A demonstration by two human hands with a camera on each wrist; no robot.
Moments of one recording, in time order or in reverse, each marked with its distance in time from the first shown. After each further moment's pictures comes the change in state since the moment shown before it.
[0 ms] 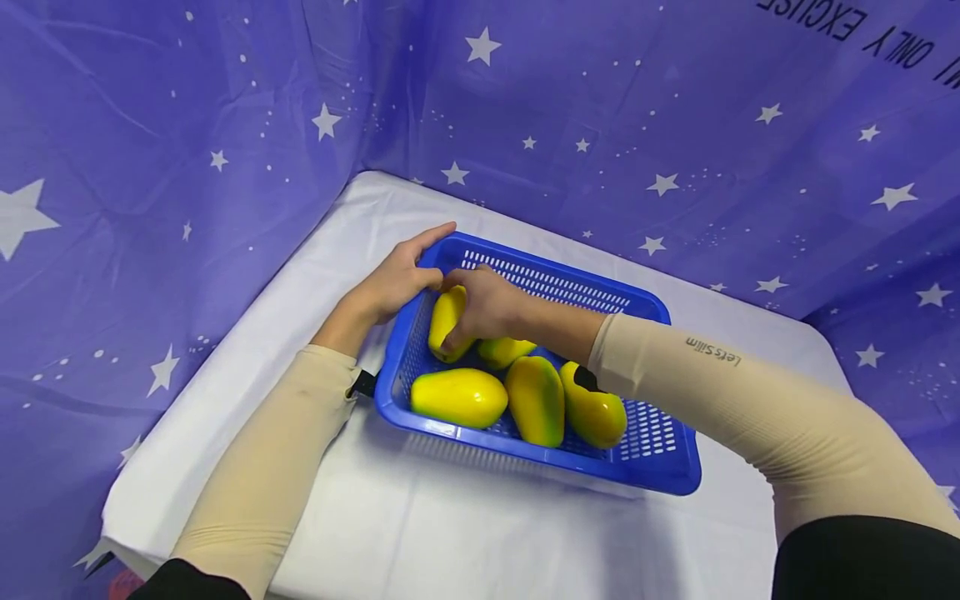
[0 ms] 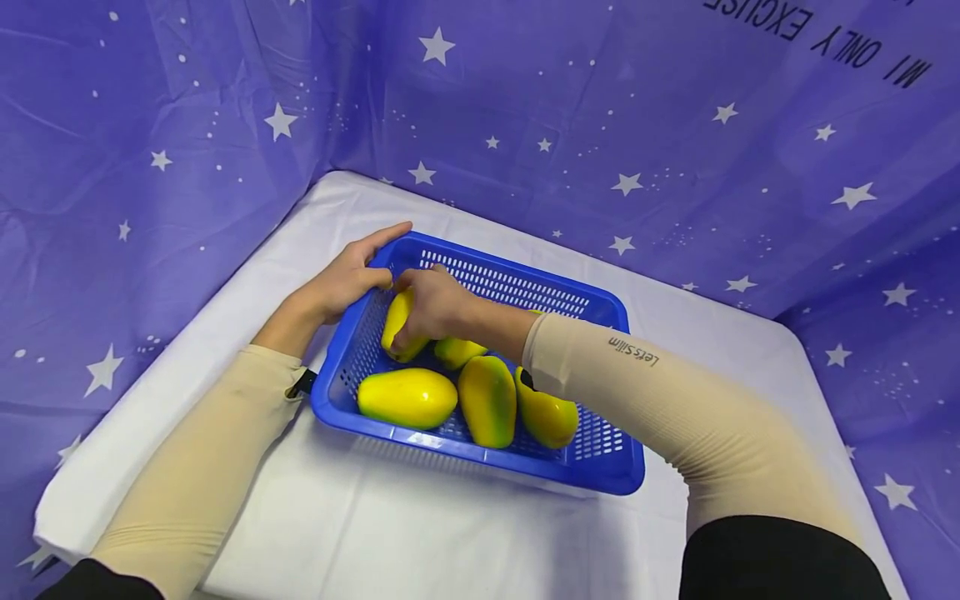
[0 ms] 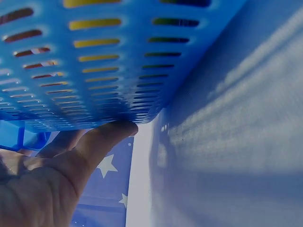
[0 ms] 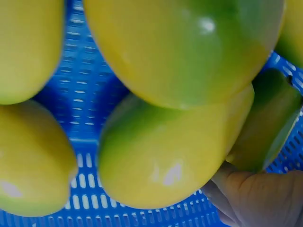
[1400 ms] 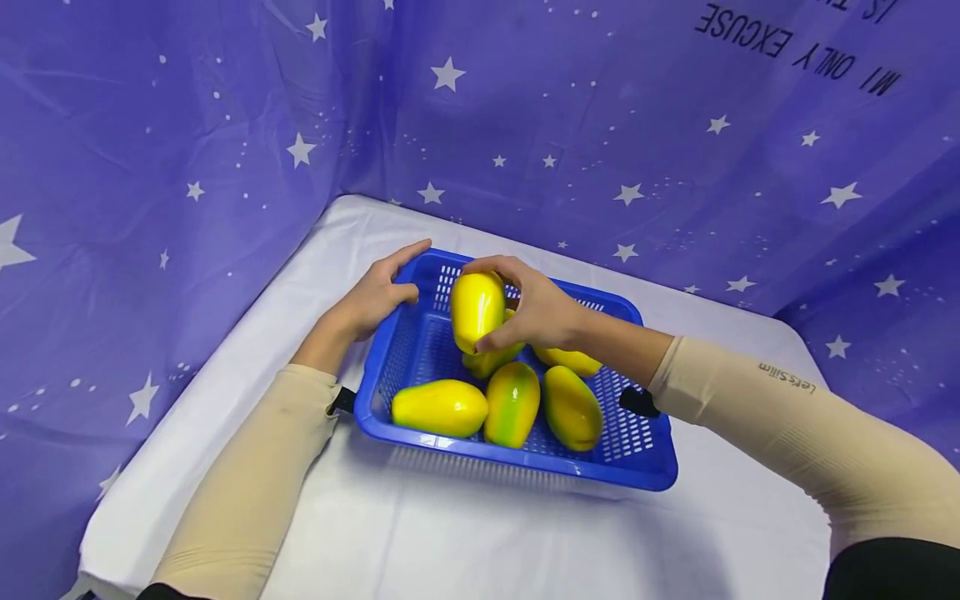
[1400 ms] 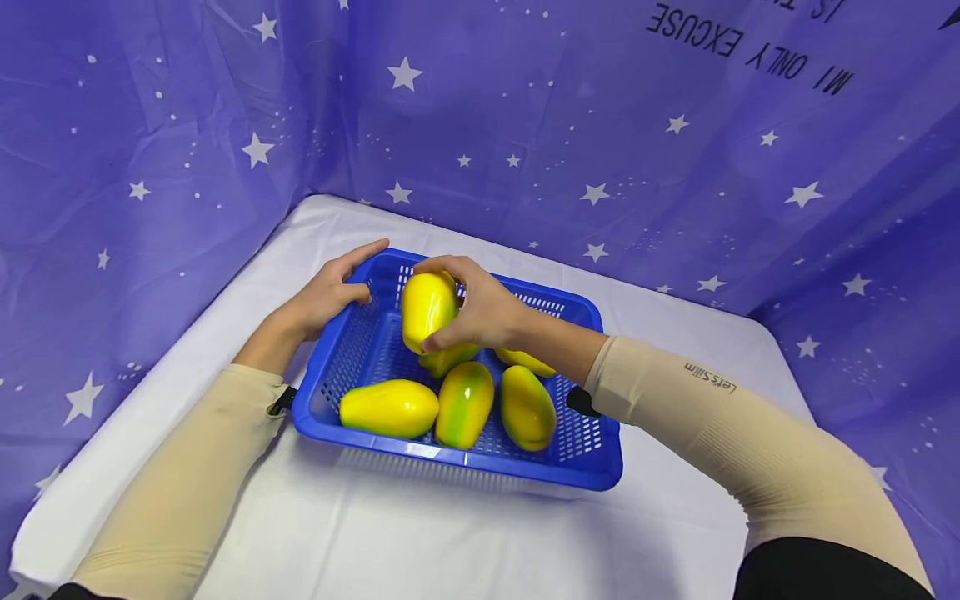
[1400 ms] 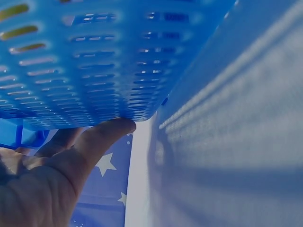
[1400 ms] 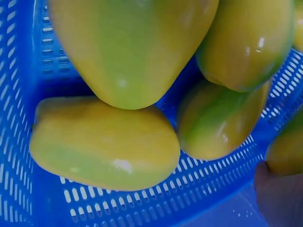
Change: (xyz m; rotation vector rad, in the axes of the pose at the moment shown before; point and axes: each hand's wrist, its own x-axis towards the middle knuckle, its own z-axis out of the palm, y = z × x) left_hand -0.004 0.002 0.004 -0.042 0.020 -0.033; right_hand -0.057 0.069 -0.029 0.499 0.133 -0.310
